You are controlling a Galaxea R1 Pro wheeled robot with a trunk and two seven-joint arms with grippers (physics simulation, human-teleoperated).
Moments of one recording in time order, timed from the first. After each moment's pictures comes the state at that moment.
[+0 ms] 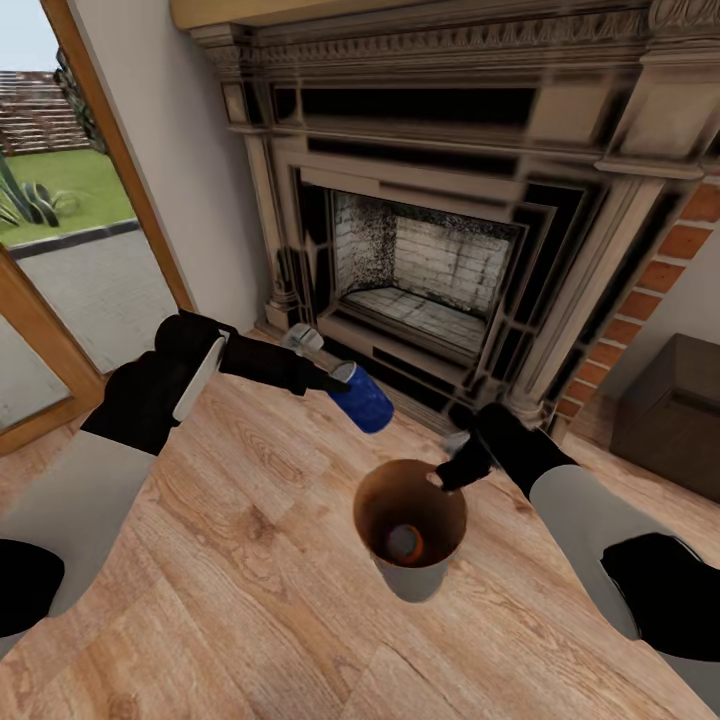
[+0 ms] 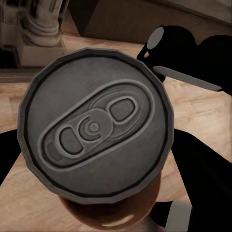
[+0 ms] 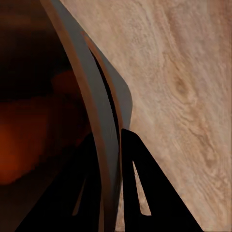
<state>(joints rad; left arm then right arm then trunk) -1.20 0.17 -0.40 -1.15 0.17 1.05 -1.15 -1.14 -0.07 0.35 -0.48 0.34 1.03 0.81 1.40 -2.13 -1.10</state>
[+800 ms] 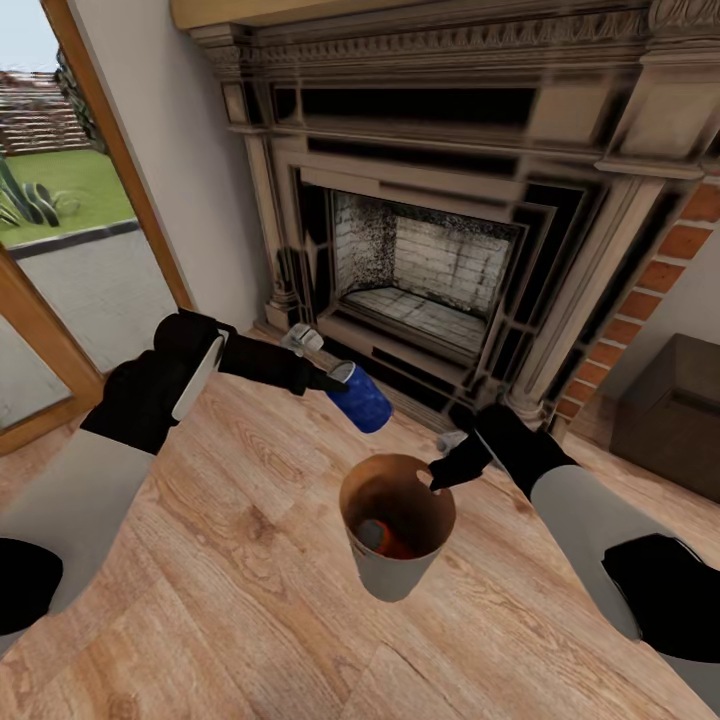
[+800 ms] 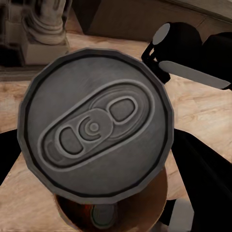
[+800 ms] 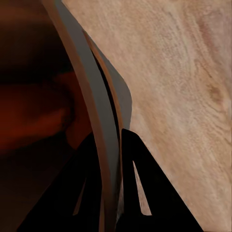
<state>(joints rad) -1.21 0.17 -0.40 -1.15 0.15 1.05 -1.15 -1.13 -0.07 0.34 -0.49 0.20 1.05 0.81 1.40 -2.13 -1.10</state>
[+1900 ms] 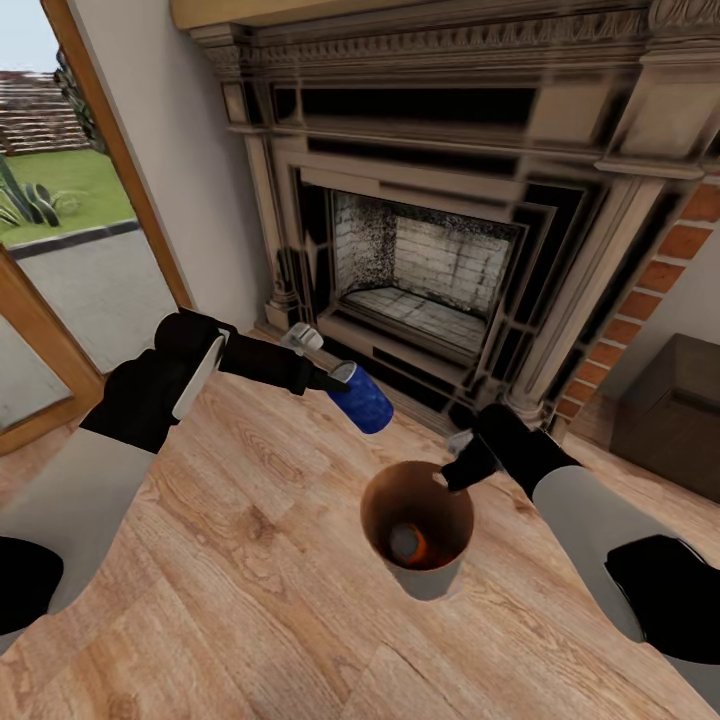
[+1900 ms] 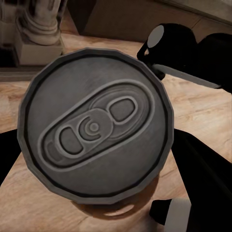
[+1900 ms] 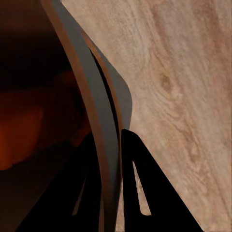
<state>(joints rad) -1.21 0.17 -0.41 -1.15 0.16 1.05 -1.16 -1.13 -0.08 0.36 -0.50 0.37 1.03 0.80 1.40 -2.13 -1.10</state>
